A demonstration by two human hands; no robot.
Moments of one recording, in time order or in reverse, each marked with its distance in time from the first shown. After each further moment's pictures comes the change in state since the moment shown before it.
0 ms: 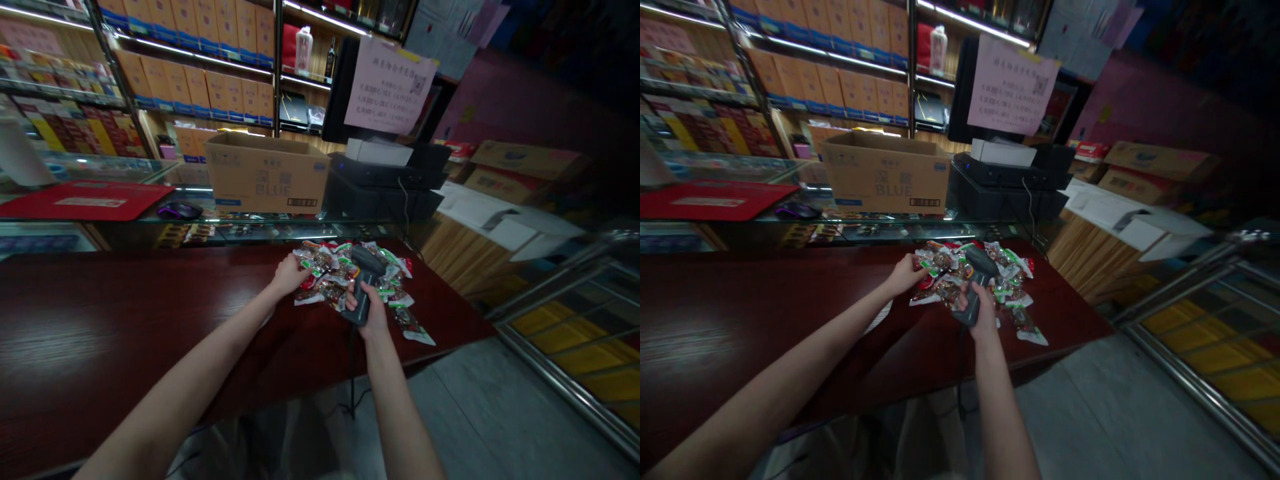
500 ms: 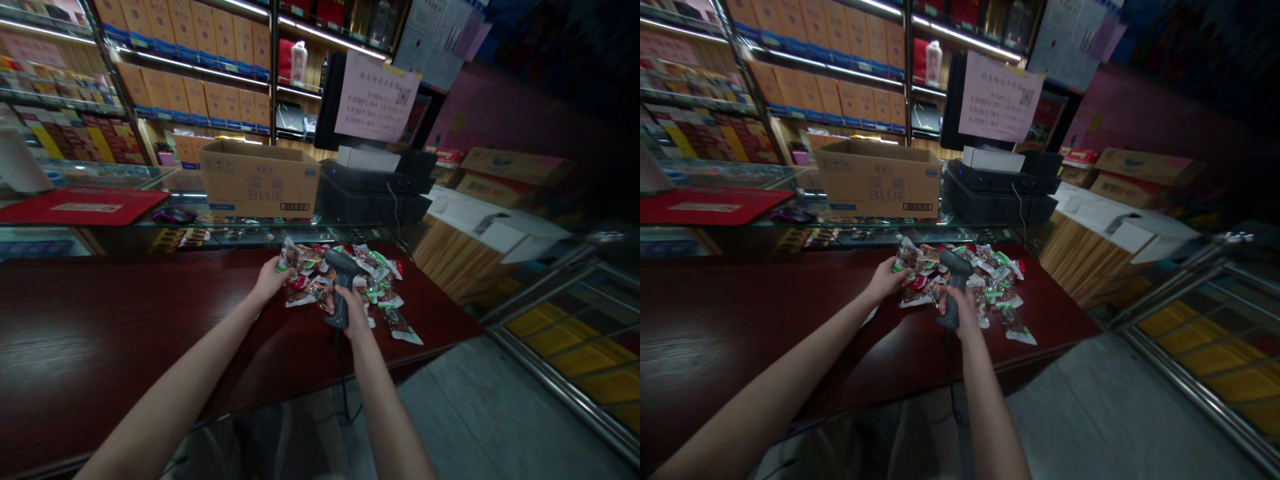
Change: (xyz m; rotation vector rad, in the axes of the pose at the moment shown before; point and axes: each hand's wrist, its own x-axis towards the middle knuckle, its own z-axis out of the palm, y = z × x) left_hand -0.004 -0.018 -0.005 -0.353 0.074 0.036; right_hand 0.002 0.010 0.007 -0.155 -0.042 -0.035
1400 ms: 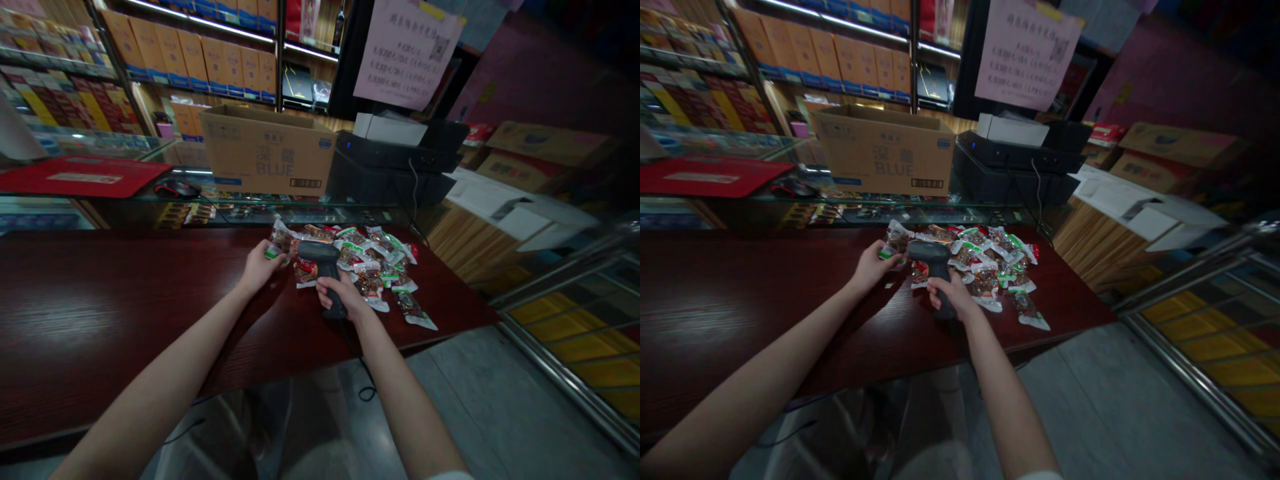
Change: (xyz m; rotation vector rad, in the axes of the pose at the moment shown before) left_hand -0.024 -0.011 -0.037 0.073 0.137 0.004; right_hand 0.002 0.019 0.018 -0.138 -0.386 0.269
